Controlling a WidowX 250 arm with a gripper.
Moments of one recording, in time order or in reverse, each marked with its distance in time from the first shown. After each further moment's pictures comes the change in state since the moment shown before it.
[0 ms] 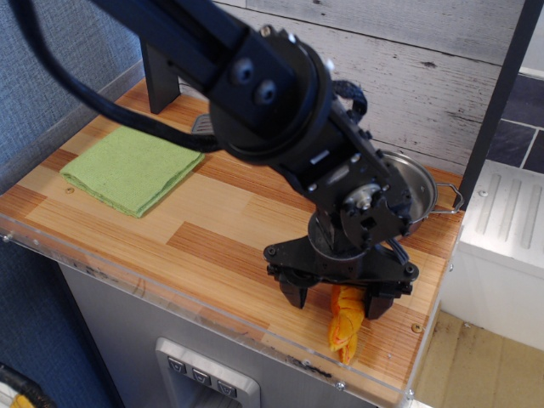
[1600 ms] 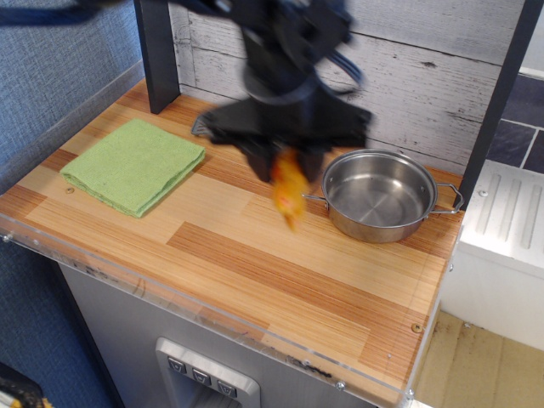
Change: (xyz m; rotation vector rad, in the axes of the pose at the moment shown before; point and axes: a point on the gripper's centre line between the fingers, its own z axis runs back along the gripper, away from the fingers) arm 0.069 0.056 0.094 0.014 -0.147 0.095
